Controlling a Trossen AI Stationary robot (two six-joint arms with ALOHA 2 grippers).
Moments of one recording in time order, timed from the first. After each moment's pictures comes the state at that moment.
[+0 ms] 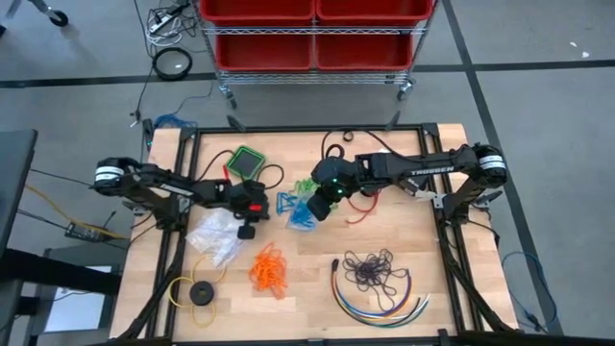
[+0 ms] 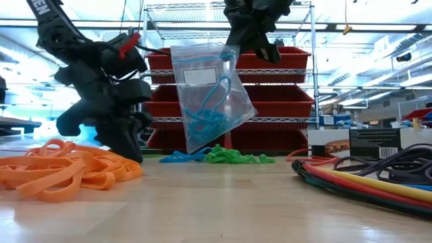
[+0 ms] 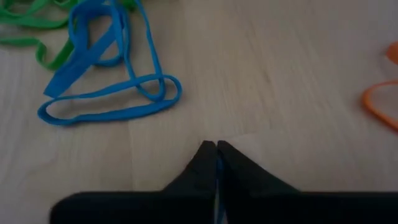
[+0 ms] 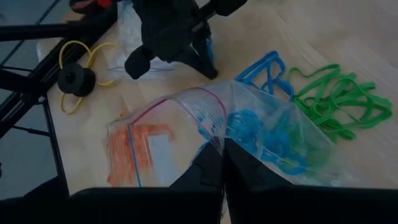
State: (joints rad) left arm 0.14 1.43 0.45 0.06 0.13 0.28; right arm -0.01 1.65 1.41 -0.58 0.00 0.67
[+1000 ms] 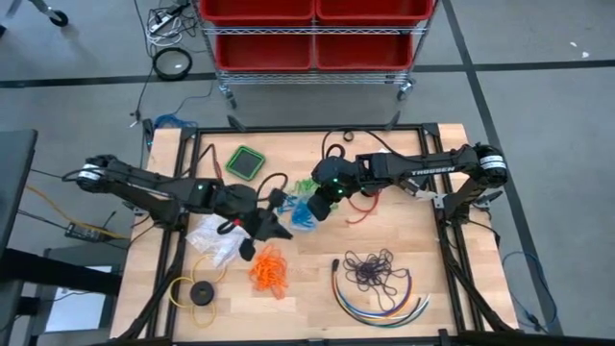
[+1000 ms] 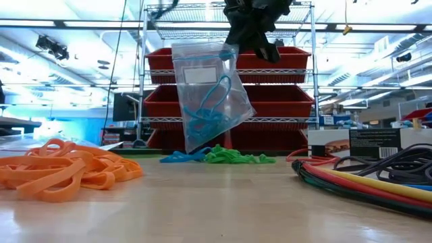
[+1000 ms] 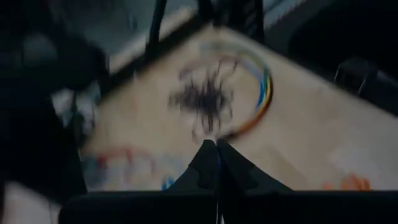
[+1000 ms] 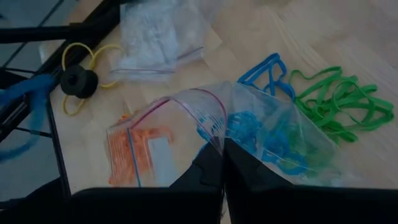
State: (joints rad) left arm -0.20 1.26 1.01 -0.22 0.12 0.49; right arm -0.01 1.65 1.41 -0.57 0.00 0.67
